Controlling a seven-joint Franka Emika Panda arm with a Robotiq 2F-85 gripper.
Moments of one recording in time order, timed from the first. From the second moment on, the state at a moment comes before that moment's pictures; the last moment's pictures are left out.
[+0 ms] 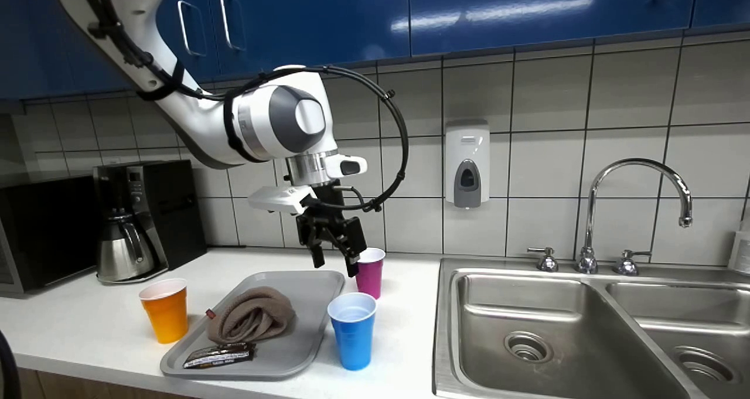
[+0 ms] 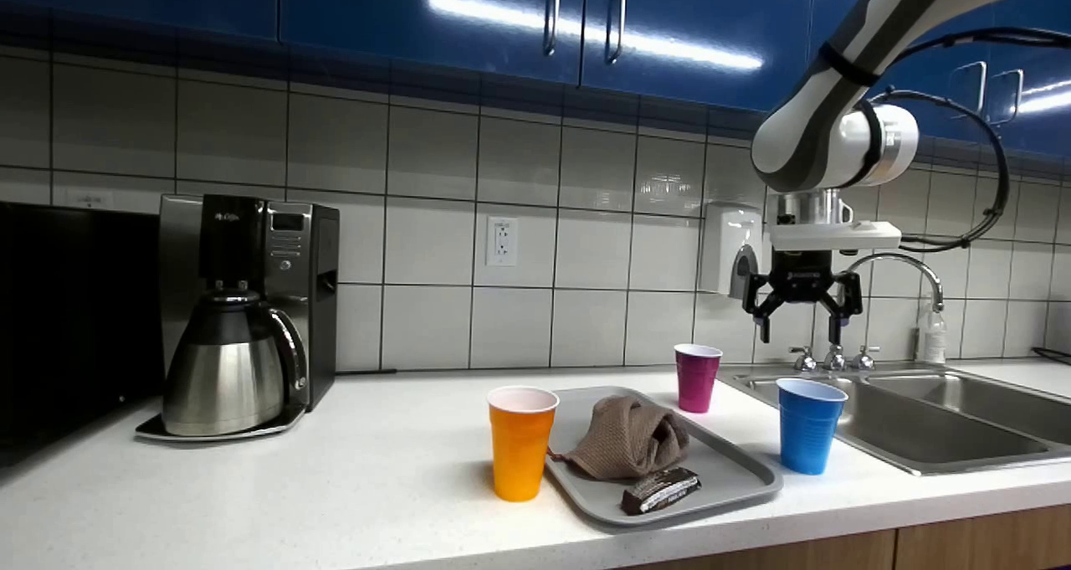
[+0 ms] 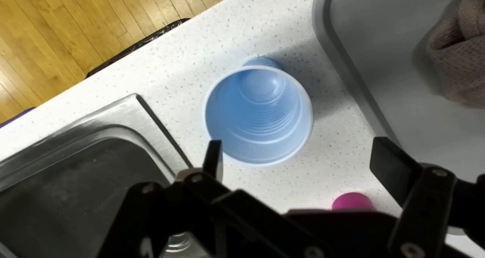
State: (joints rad) arm -0.15 -0.20 -0.04 -2.50 -0.16 2.37 0.35
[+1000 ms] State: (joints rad) arm -0.14 -0.06 -0.07 -2.50 -0.15 2.44 0.40
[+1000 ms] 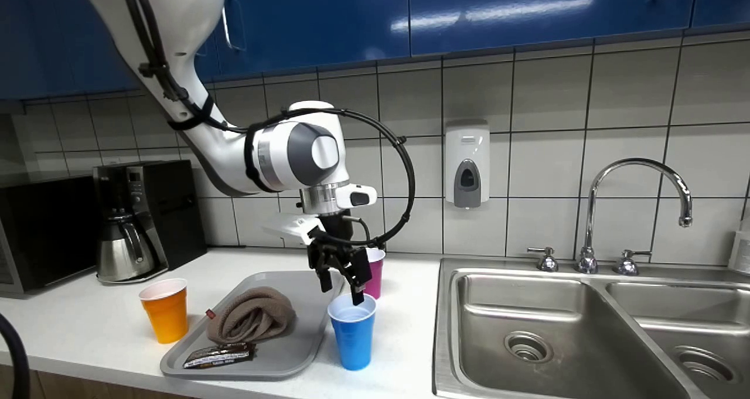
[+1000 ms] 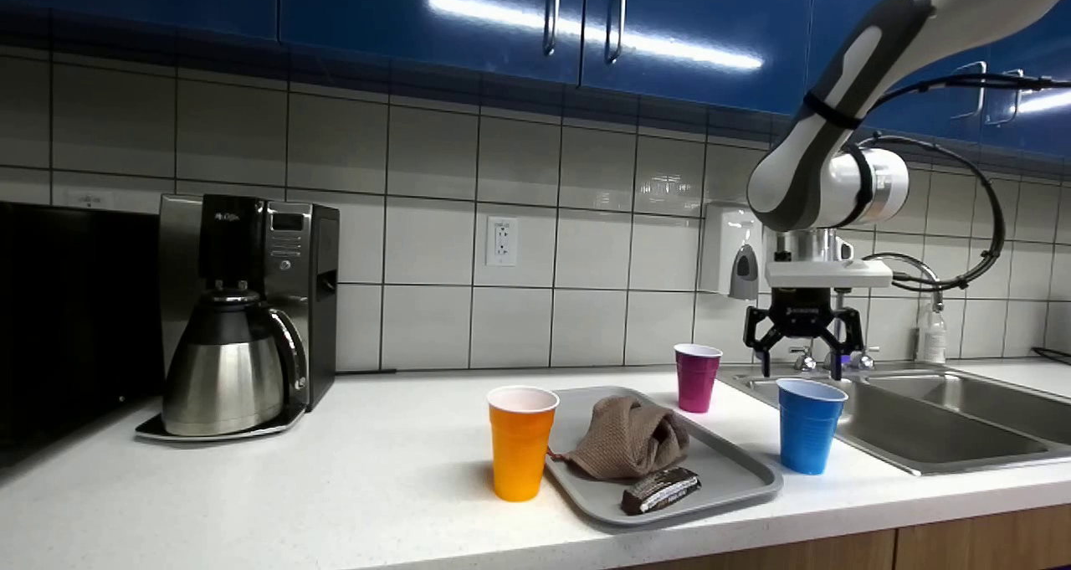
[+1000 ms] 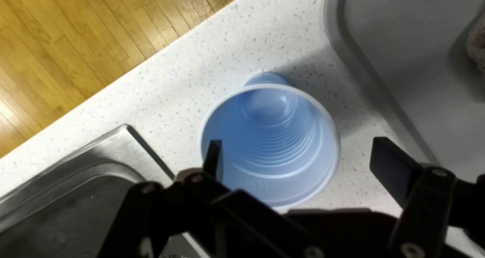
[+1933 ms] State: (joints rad) arm -0.09 0.06 -0.07 -2.45 -0.14 2.48 0.44
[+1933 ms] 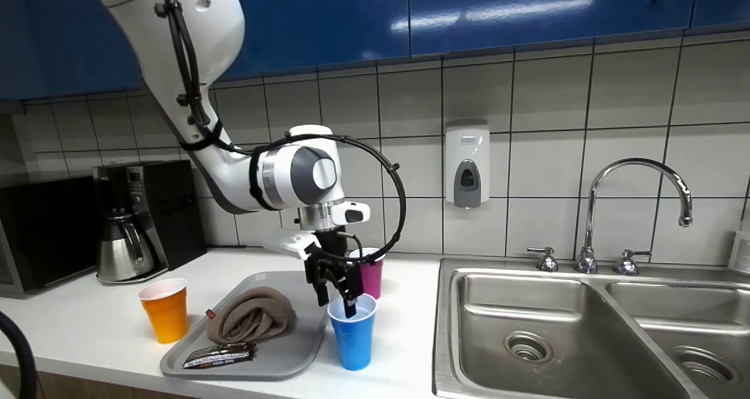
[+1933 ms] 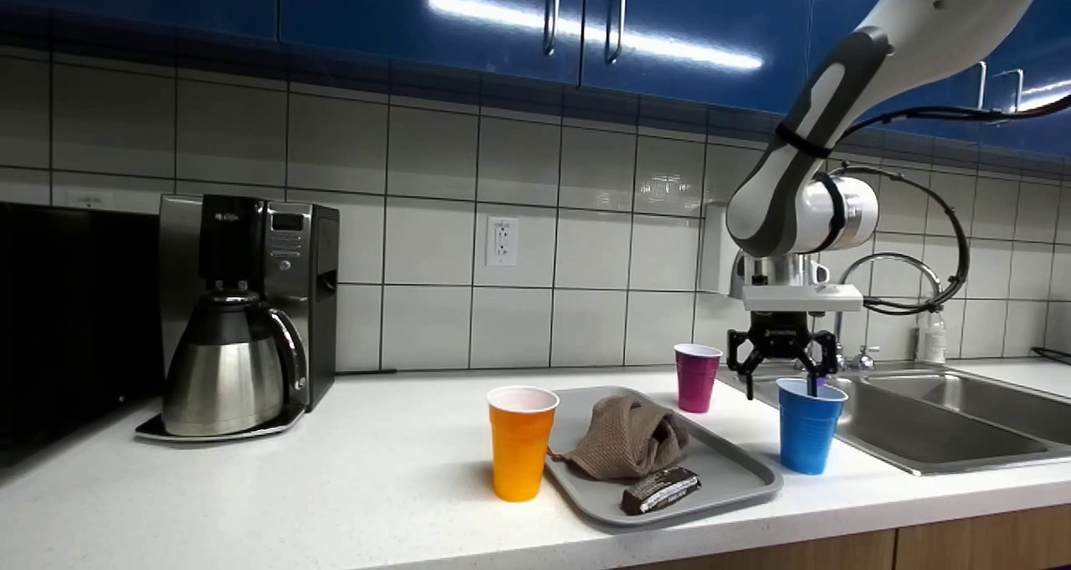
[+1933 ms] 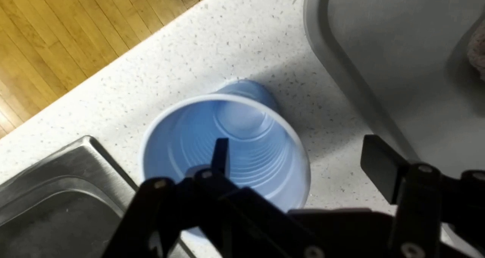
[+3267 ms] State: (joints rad) arm -0.04 0.00 -0.08 -2.43 -0.07 2.51 0.43
